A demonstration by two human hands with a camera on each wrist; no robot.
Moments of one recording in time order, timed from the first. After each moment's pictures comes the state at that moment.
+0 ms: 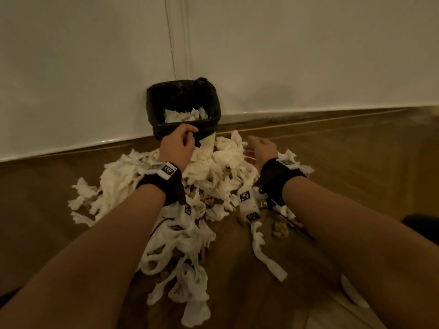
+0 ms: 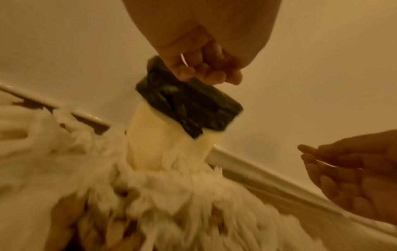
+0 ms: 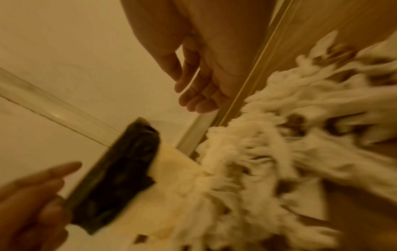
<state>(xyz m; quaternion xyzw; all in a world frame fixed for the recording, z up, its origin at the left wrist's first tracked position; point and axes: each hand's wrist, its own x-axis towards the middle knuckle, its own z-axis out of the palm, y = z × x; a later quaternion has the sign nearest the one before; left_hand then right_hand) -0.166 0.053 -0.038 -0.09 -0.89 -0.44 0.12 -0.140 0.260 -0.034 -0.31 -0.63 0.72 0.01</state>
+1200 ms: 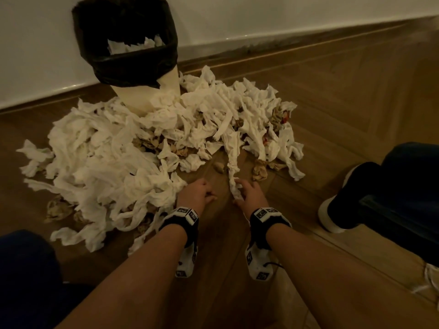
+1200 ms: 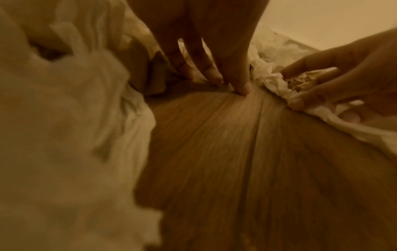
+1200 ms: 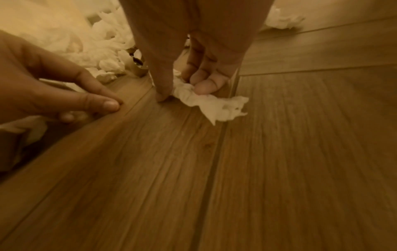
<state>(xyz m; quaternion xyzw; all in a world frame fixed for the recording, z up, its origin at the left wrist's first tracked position) -0.004 0.116 -0.212 -0.22 -0.94 -0.18 -0.21 0.058 0.284 -0.193 -0.22 -0.89 0.34 -0.21</state>
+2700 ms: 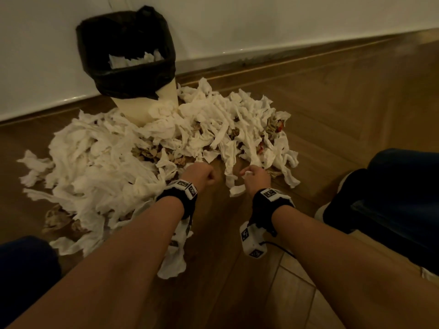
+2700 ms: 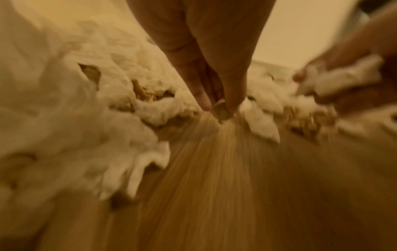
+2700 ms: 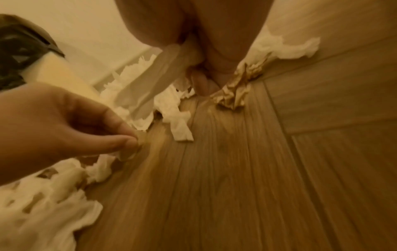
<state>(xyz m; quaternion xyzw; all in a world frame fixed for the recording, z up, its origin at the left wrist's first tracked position) -0.068 0.144 -0.163 -0.31 -0.92 -0.14 -0.22 0.007 0.298 -0.154 -0.36 -0.82 0.44 -0.08</state>
